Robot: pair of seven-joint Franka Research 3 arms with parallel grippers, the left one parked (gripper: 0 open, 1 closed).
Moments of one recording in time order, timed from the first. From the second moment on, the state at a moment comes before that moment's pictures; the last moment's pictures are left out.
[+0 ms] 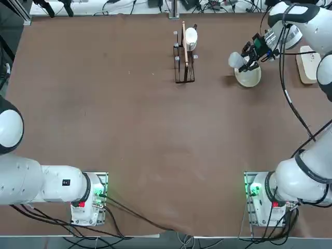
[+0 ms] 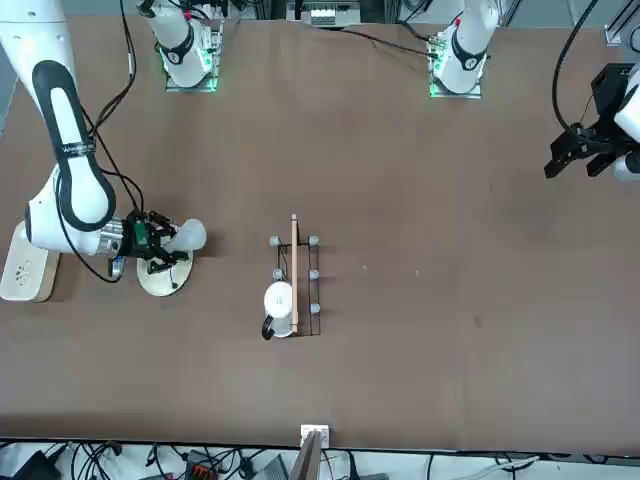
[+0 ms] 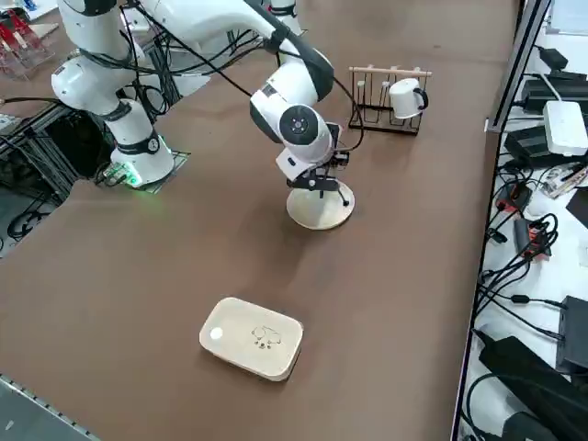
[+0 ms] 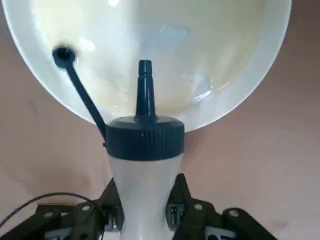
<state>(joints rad) -0.15 0.51 0.07 -1.90 0.70 2.07 0.86</state>
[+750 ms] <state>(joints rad) -0.14 0.45 0.08 -1.88 0.60 2.03 0.90</state>
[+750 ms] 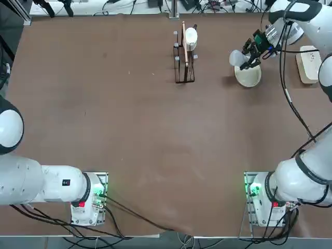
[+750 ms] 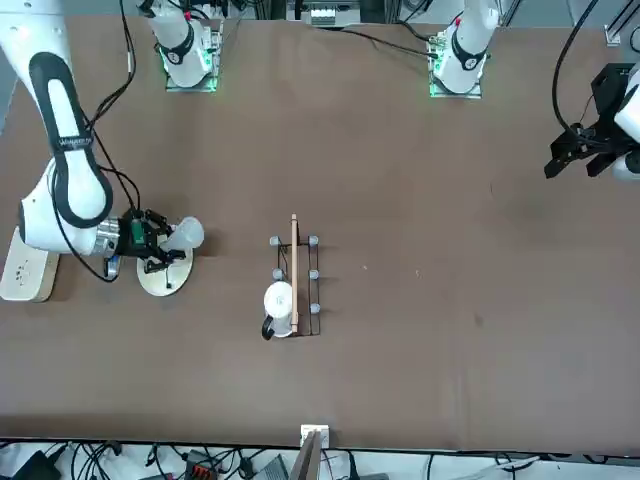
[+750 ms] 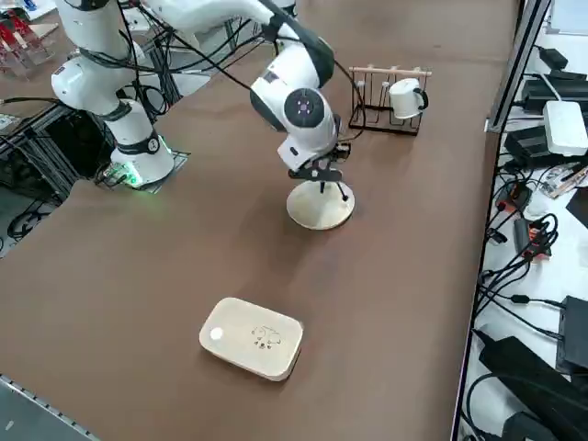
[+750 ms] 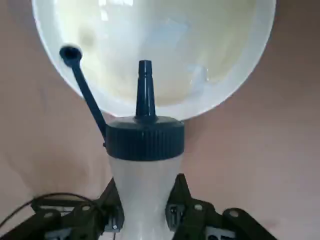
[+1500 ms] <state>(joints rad) -0.05 0.40 0.09 -1.88 0.23 2.00 0.94</state>
